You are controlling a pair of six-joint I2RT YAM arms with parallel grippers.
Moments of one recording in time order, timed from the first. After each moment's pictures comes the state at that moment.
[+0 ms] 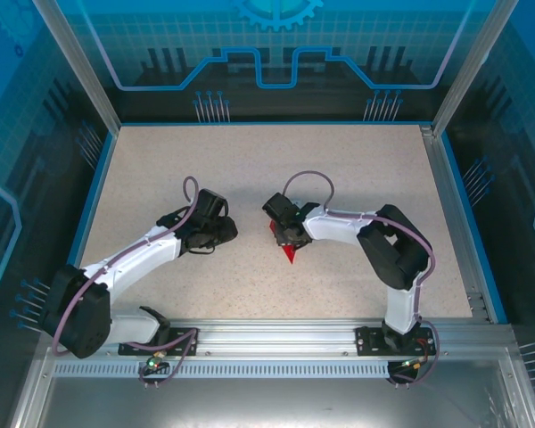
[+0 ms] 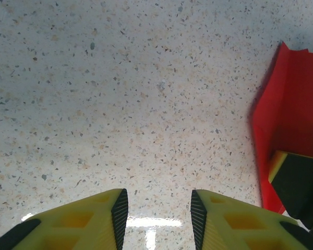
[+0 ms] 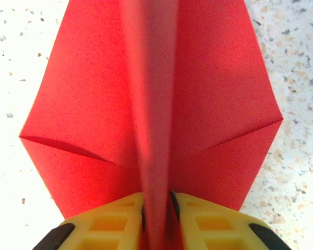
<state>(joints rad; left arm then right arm) -0.48 1.30 0.80 -0.52 -0.03 -0.86 0.78 1.90 1.17 -0.51 0.23 0.70</state>
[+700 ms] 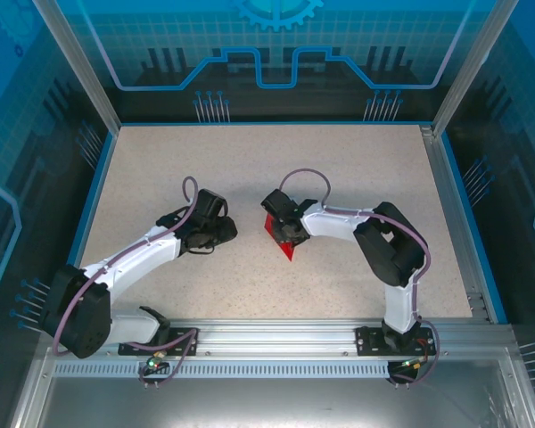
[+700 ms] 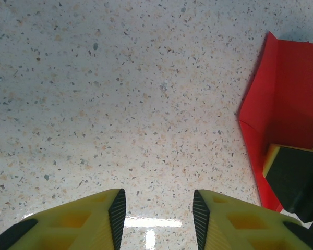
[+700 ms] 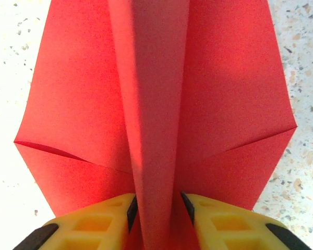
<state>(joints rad) -0.47 1.30 0.80 -0.52 -0.03 -0.86 0.76 1.94 1.21 -0.51 0.19 0.62</state>
